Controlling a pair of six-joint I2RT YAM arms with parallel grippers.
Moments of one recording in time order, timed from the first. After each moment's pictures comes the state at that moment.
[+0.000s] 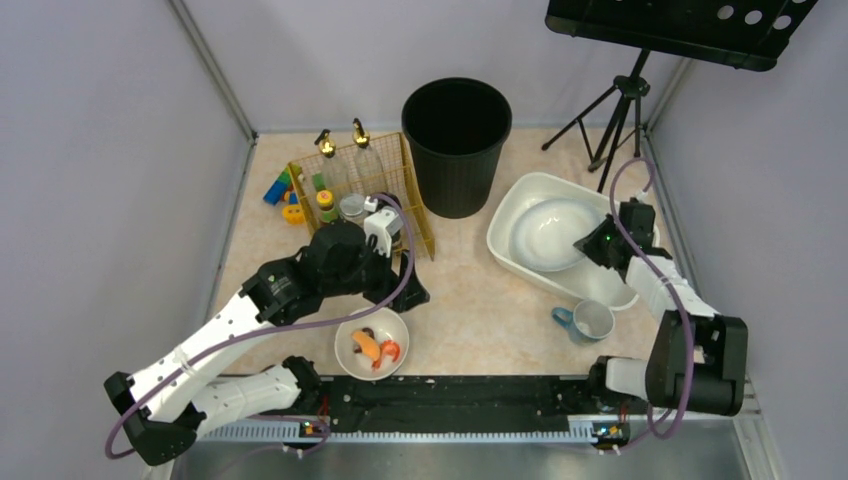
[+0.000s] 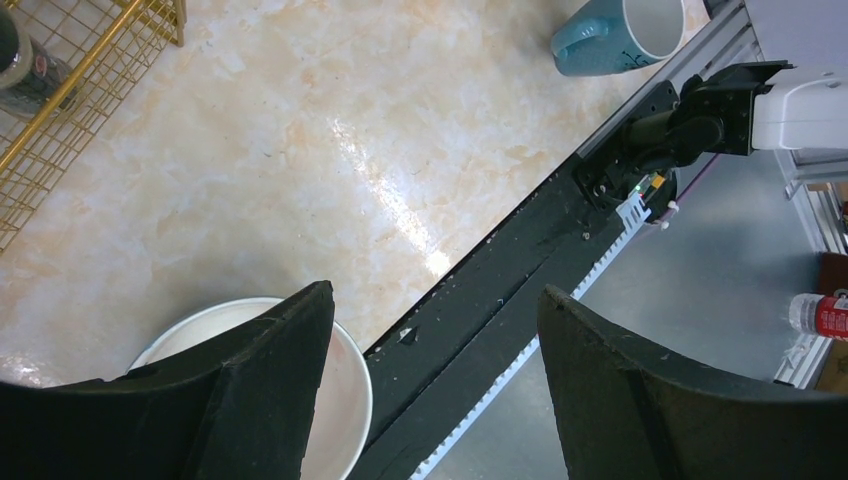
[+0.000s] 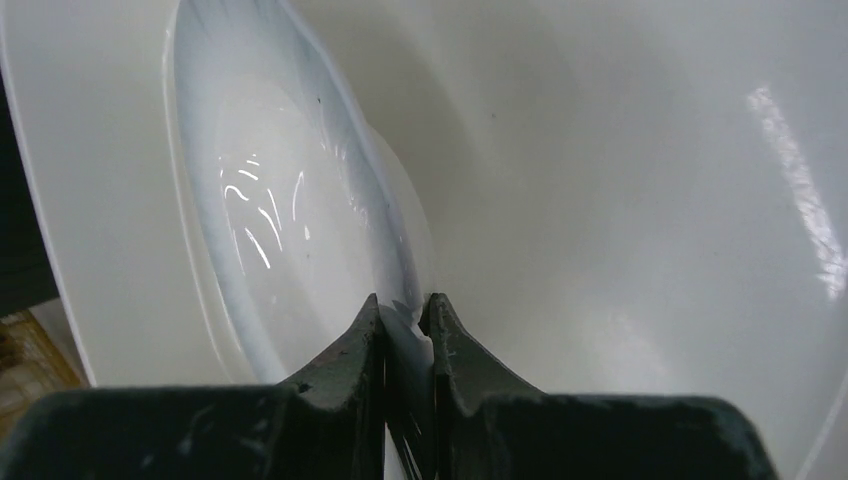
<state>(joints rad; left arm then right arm) -0.84 0.92 1.04 -0.73 0.18 -0.48 -0.12 1.24 0.66 -0.24 -0.09 0.60</state>
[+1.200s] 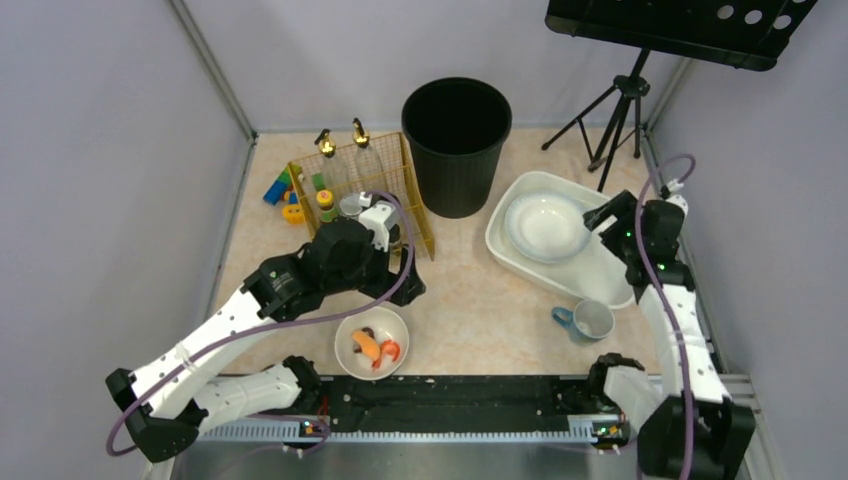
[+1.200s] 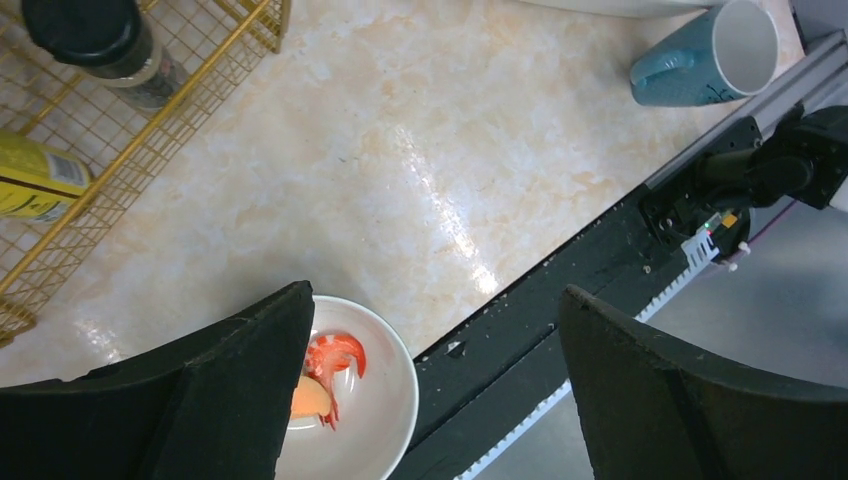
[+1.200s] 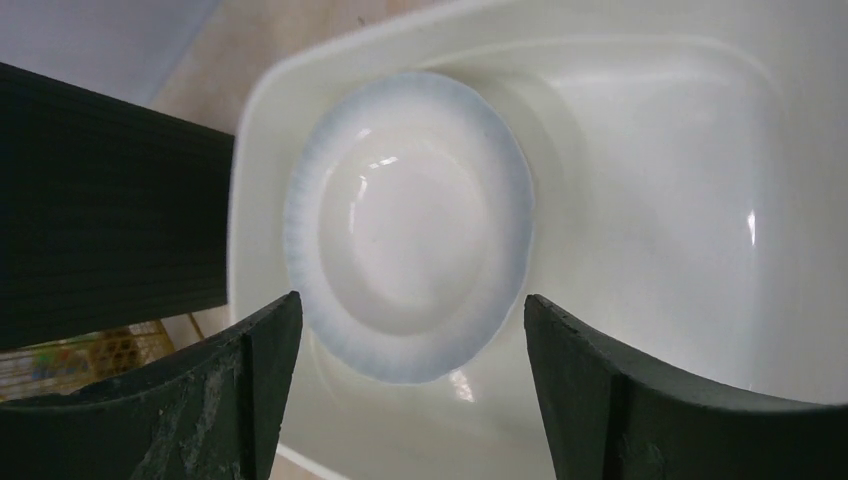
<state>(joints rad) -0.84 0.95 1.07 -0.77 0.05 -0.46 -0.15 1.01 0.65 -0.24 -0.09 0.68</state>
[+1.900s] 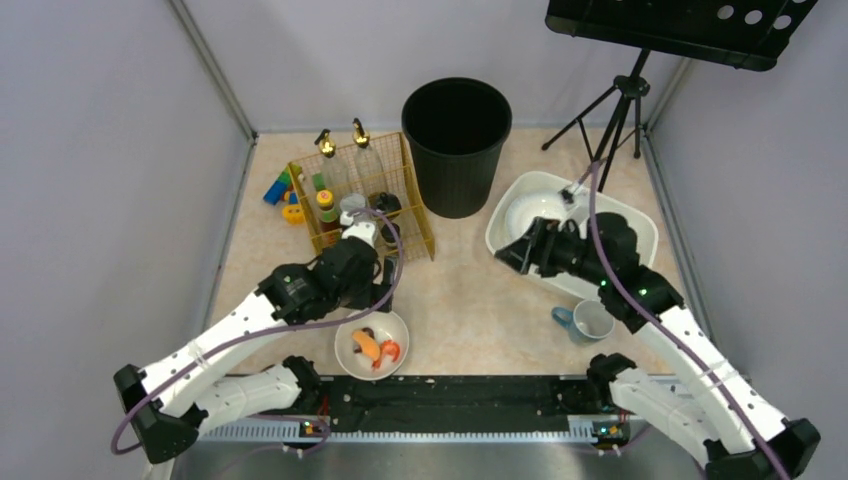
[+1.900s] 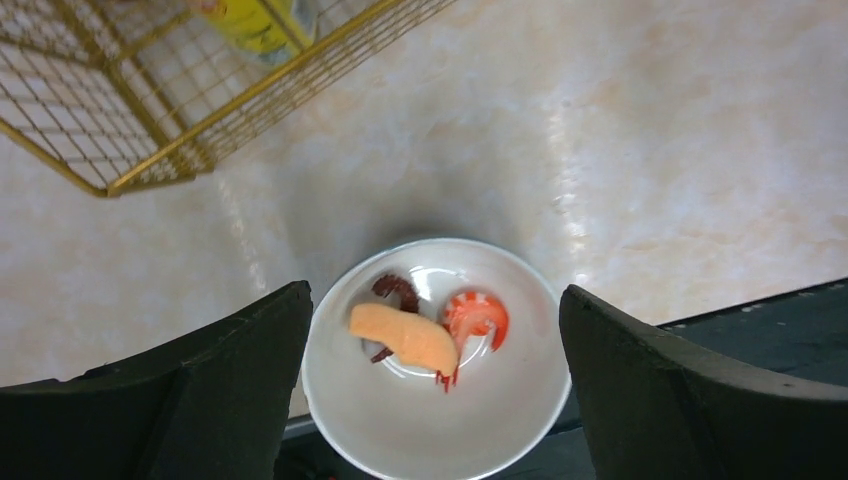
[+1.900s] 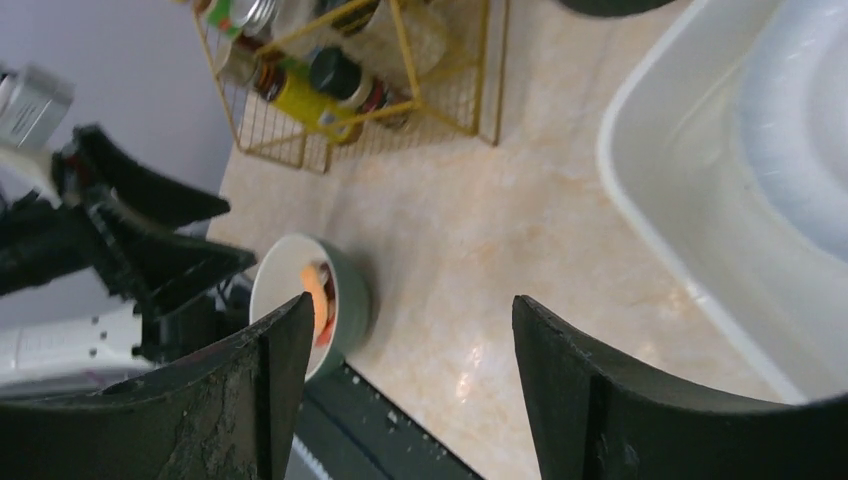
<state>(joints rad) -0.84 0.93 0.97 -0.93 -0.28 -0.55 0.40 0.76 0.79 -0.42 -0.32 0.60</state>
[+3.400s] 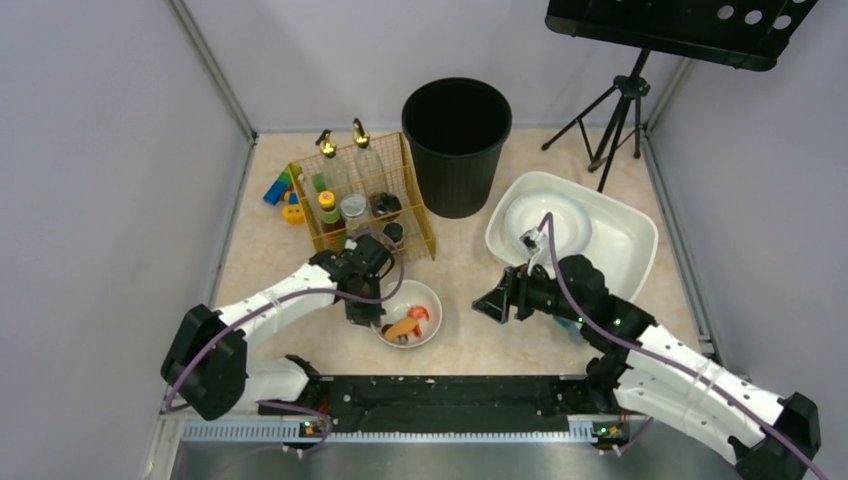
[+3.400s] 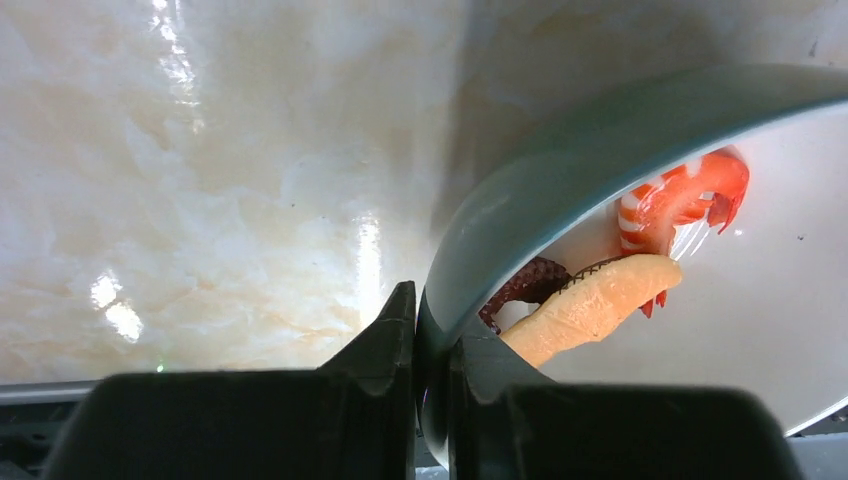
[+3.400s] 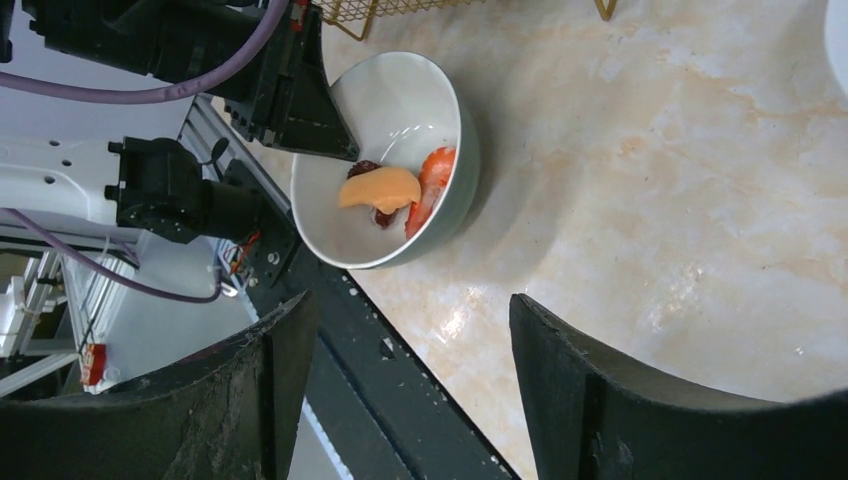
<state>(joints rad) -0.63 1.27 0.76 -0.84 -0.02 -0.76 0.77 0.70 0.48 -0.18 -0.26 0.61</state>
